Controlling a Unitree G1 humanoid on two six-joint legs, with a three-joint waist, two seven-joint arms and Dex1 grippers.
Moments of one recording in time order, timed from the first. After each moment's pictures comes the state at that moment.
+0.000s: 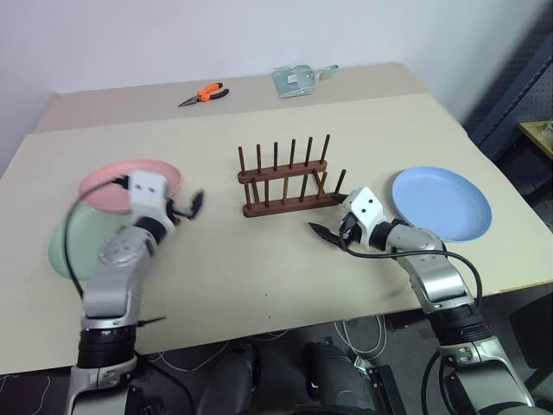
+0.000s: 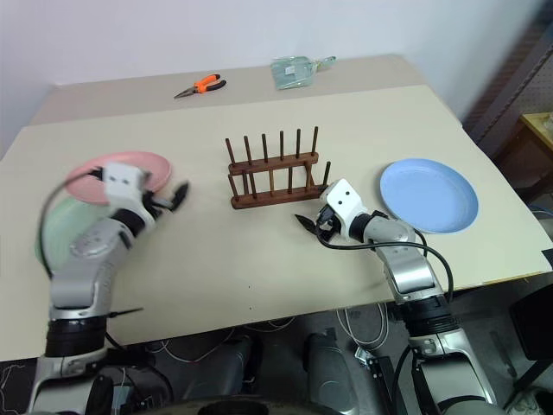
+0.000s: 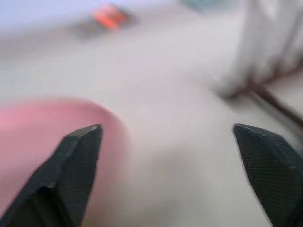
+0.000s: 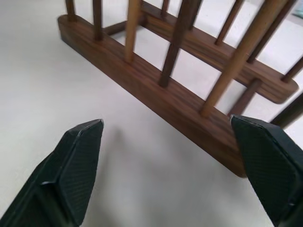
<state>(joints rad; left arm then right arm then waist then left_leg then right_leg) -0.30 0.37 0.26 -0.23 -0.23 0.54 -0.24 -0.36 -0.45 0.11 0.07 0.09 0.20 0.71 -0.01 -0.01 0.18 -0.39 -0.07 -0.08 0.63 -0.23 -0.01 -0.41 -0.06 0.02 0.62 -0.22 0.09</state>
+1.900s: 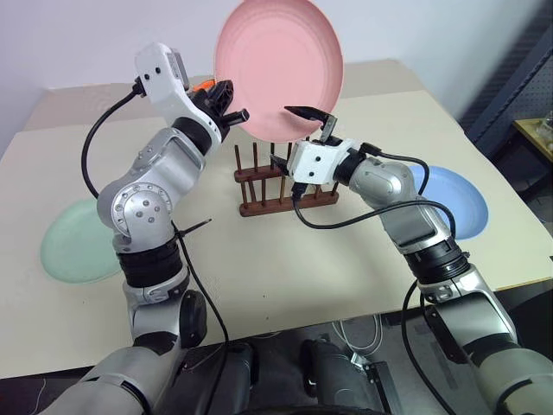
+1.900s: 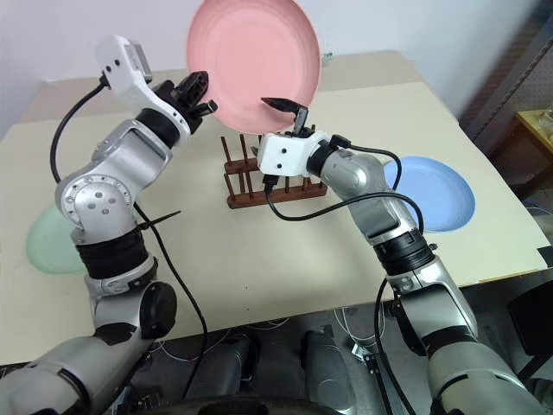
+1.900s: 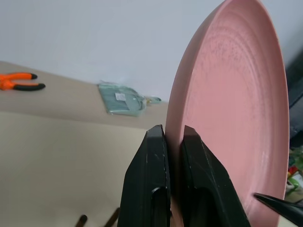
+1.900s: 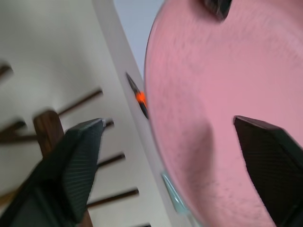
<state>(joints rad) -0.83 0.08 0.32 -0.28 -0.75 0.95 0.22 -0.79 -0.45 0.32 0.17 -0.39 -0.17 0.46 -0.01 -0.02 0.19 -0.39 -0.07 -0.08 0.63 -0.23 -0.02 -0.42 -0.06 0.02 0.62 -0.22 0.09</state>
